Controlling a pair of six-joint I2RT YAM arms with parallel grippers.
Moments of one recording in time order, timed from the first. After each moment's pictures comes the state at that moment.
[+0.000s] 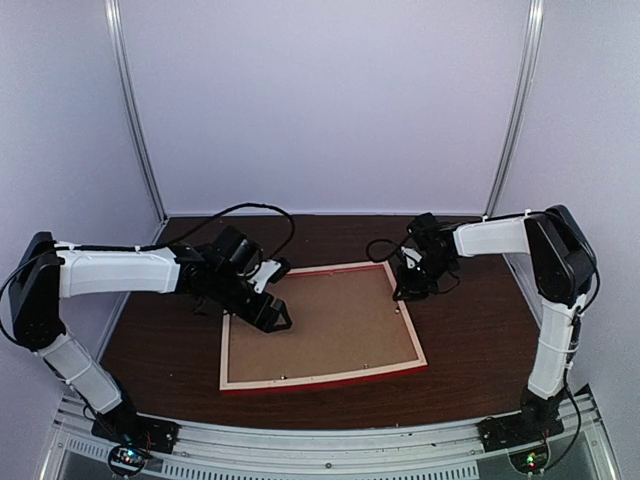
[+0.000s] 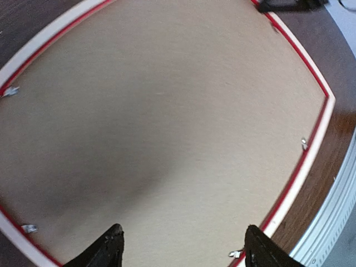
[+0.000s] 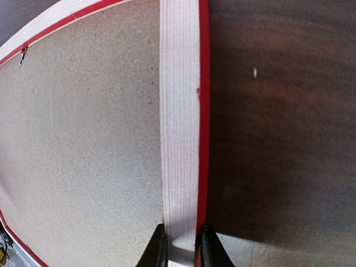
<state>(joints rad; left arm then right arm) -0.73 1.55 1.00 -0.43 0.25 -0.21 0.43 1.94 1.27 -0.54 -0.27 0.38</state>
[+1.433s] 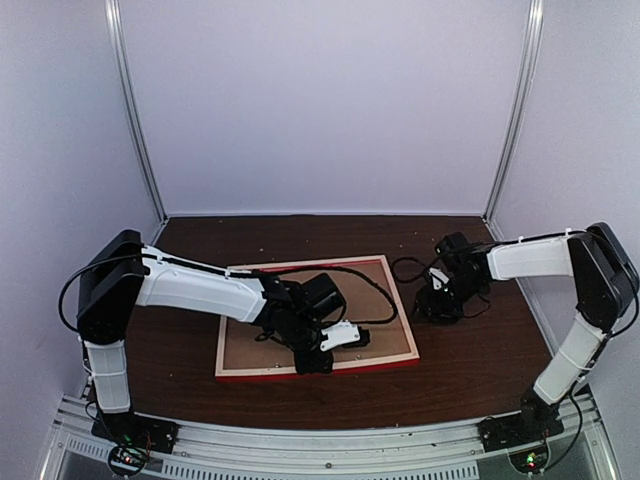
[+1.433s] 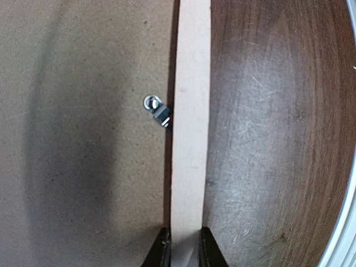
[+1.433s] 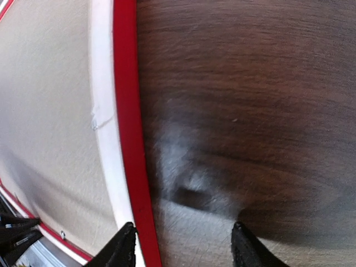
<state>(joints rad) -1.10 1.97 1.32 -0.54 0.15 0.27 0.40 1.68 0.94 -0.48 -0.30 0.44</state>
